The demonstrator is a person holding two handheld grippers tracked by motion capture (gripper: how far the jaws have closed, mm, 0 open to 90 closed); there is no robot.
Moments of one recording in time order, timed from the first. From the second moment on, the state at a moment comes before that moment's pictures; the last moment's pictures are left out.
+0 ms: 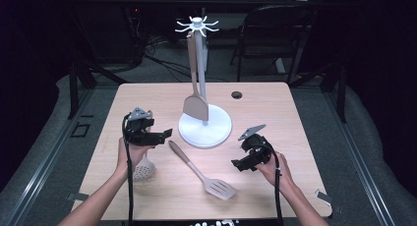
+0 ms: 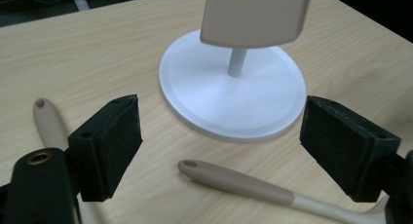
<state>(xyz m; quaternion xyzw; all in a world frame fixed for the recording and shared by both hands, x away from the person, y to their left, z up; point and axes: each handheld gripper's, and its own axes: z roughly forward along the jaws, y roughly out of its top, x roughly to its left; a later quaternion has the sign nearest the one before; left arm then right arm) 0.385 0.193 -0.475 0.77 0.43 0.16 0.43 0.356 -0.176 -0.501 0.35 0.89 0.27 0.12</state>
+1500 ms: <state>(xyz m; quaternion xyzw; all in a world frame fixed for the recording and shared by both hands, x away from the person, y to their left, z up) 0.359 0.174 -0.517 0.79 0.45 0.12 0.39 0.296 -0.133 -0.505 0.25 0.93 0.27 0.01</state>
